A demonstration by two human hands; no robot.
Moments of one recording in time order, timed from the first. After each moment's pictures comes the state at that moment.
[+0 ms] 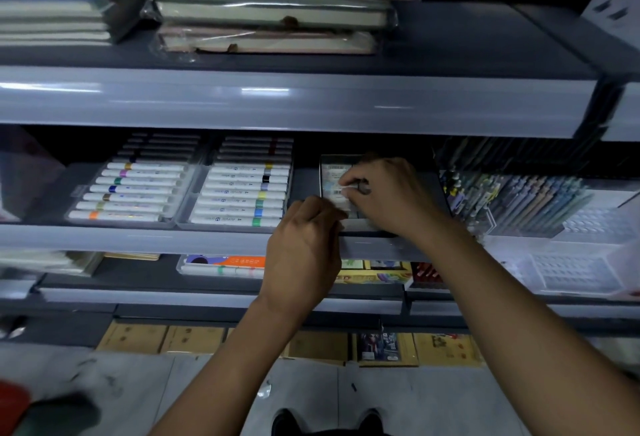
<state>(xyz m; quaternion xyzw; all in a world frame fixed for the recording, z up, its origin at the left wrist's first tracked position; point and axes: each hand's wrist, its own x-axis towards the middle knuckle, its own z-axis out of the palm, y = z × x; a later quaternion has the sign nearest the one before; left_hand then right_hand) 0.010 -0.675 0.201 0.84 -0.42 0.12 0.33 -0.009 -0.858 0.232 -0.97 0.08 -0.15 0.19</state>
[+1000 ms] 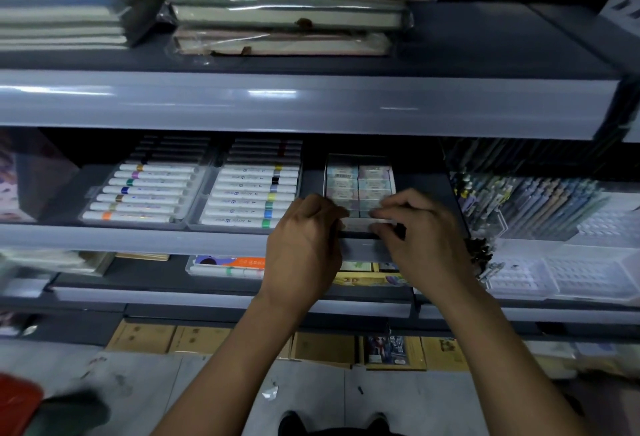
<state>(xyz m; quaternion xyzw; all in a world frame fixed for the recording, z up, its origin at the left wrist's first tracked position) 0.020 -0.667 0.209 0.85 -0.41 0.11 0.32 -0.075 -0.836 0.204 -0.94 0.14 -0.24 0.21</state>
